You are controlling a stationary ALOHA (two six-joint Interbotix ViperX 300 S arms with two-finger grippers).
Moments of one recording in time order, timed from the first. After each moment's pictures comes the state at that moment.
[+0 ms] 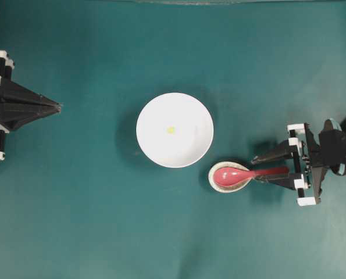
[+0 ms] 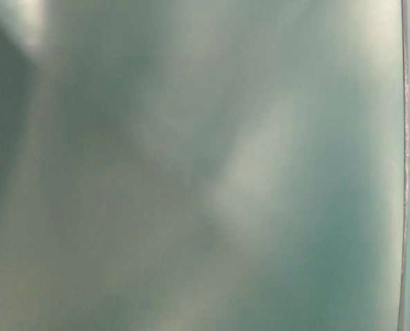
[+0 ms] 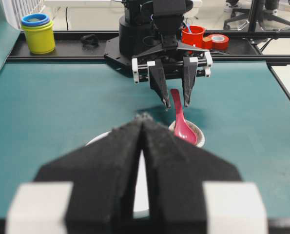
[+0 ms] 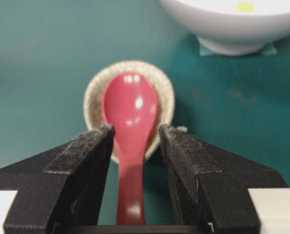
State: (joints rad) left arm 0.00 -0.96 1.18 0.01 -0.19 0.01; right arm 0.40 0.15 1.37 0.34 -1.25 0.09
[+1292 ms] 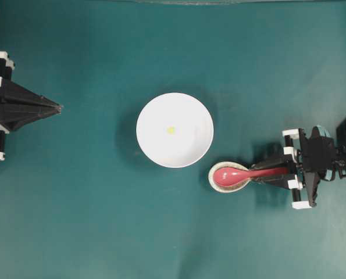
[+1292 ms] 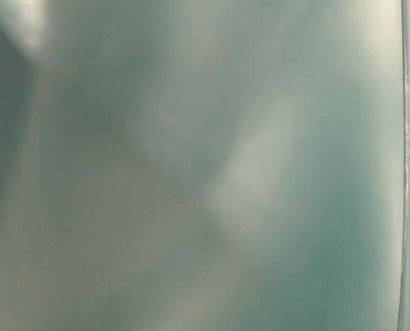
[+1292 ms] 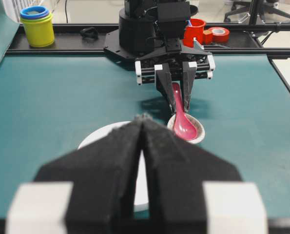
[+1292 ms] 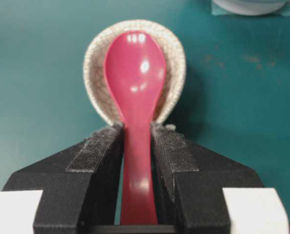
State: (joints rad) left arm 0.00 -0.97 1.18 0.02 -0.17 0.01; right arm 0.41 0.20 1.33 0.34 -1.18 0.11
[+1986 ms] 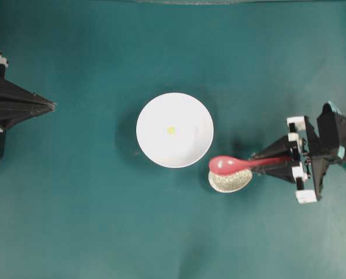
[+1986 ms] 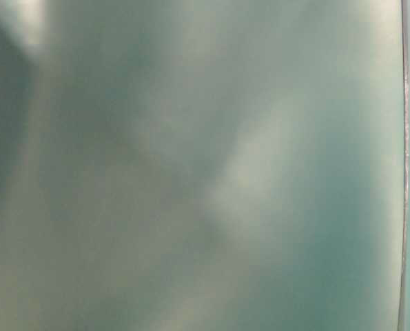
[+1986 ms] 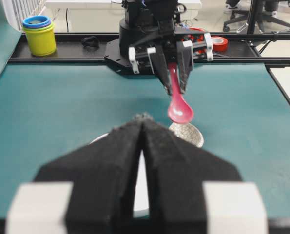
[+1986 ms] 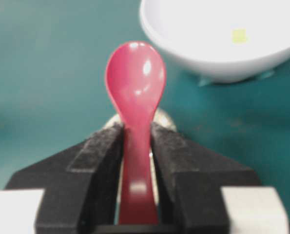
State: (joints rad) left arm 0.00 -1.01 1.17 0.02 -0.14 0.01; right arm 0.28 -0.25 1.29 0.34 -0.76 0.06
